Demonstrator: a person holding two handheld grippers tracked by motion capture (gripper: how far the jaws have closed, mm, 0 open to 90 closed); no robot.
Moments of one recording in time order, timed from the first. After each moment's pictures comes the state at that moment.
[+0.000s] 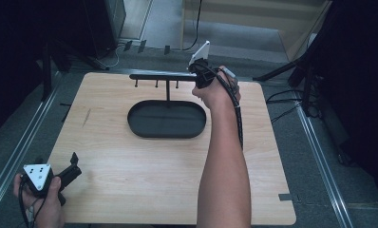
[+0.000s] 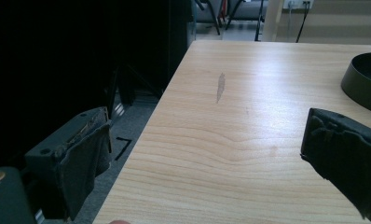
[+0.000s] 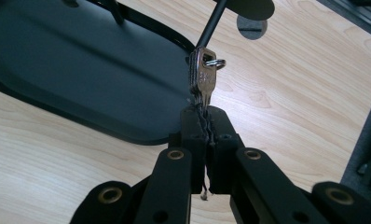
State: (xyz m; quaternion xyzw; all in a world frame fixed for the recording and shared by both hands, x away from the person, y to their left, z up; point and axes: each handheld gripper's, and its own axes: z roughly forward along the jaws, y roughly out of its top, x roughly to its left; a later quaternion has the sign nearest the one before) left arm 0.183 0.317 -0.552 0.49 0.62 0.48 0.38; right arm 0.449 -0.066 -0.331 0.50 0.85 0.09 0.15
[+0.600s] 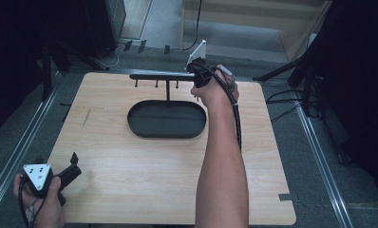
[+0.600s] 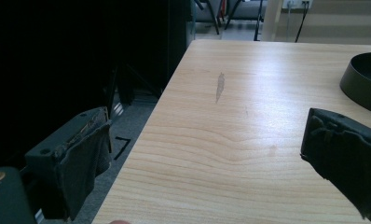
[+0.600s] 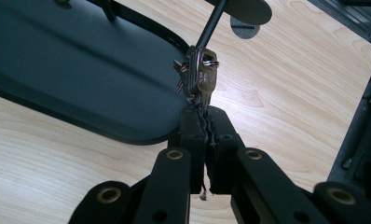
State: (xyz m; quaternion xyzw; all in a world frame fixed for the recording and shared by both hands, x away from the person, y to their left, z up) left arm 0.183 0.317 -0.552 0.49 0.62 0.48 0.38; right arm 0.452 -0.060 -0.331 0.50 0.85 0.07 0.17
